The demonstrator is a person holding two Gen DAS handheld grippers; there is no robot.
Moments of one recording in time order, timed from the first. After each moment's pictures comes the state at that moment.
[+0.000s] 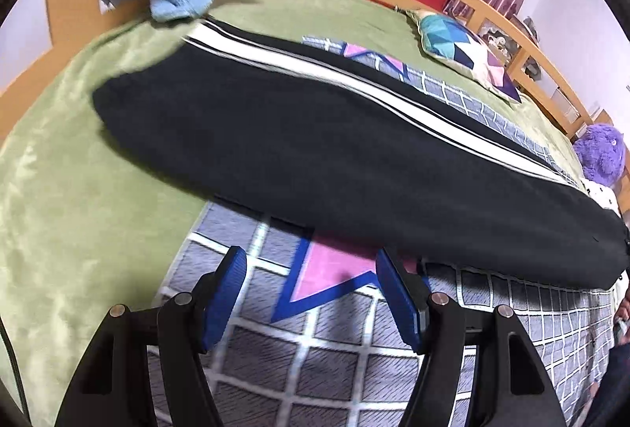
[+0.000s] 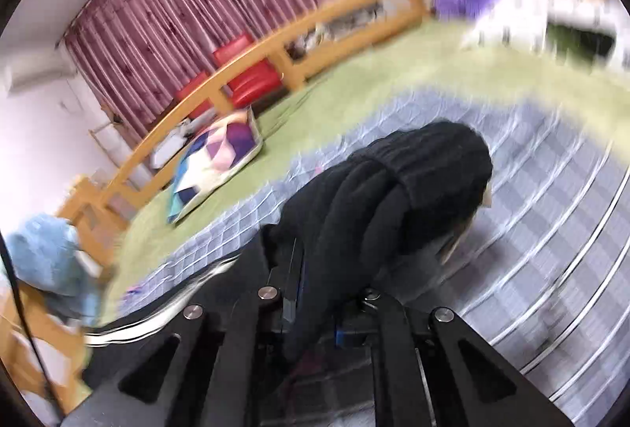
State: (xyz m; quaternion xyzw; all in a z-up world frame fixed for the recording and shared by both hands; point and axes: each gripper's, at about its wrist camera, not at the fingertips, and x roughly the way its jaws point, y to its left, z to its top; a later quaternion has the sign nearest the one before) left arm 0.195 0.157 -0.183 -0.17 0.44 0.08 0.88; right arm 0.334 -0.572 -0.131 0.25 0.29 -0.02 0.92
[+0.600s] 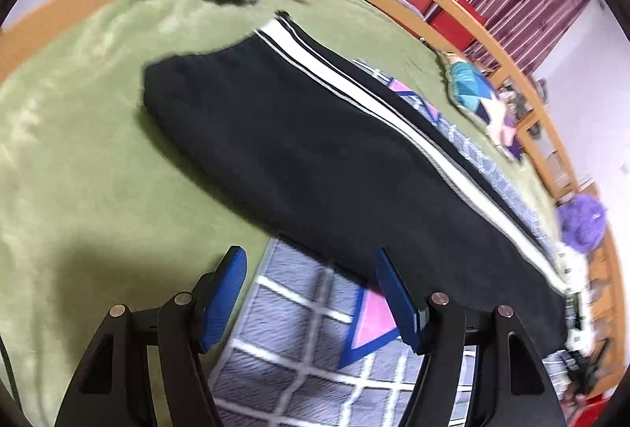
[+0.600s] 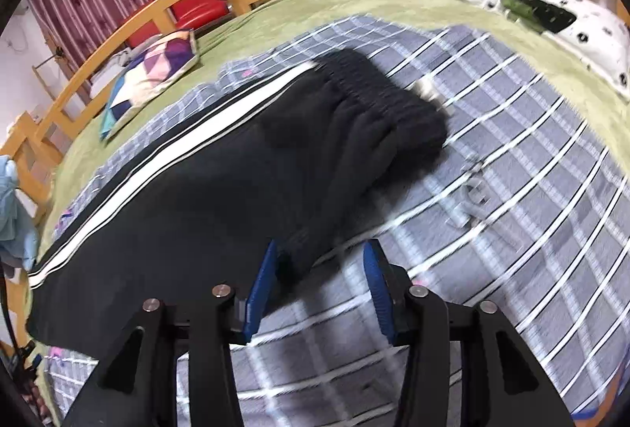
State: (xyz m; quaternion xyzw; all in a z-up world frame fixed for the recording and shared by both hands) left arm 0.205 0.228 -0.201 -0.30 0.42 0.06 0.85; right arm 0.289 -0.550 -0.190 0.20 0.44 -0.07 0.87
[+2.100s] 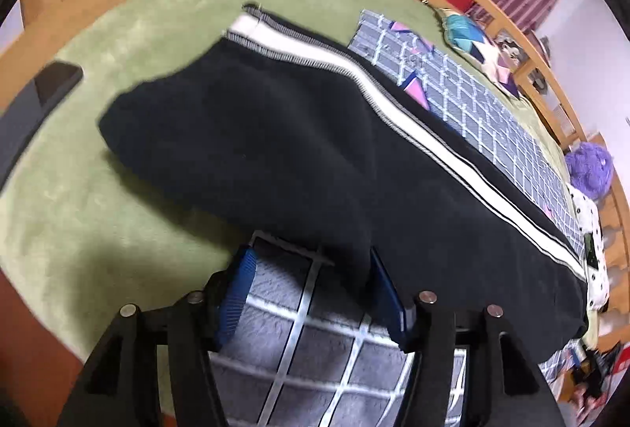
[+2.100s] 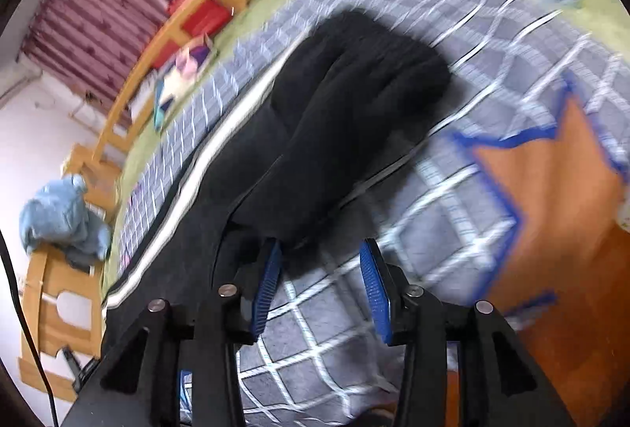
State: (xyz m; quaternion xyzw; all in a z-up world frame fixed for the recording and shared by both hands) left arm 0.048 0.206 -0.181 -0.24 0.47 0.08 0.84; right arm 0.040 -0.593 -0.197 0.34 0.42 -0.02 0.84
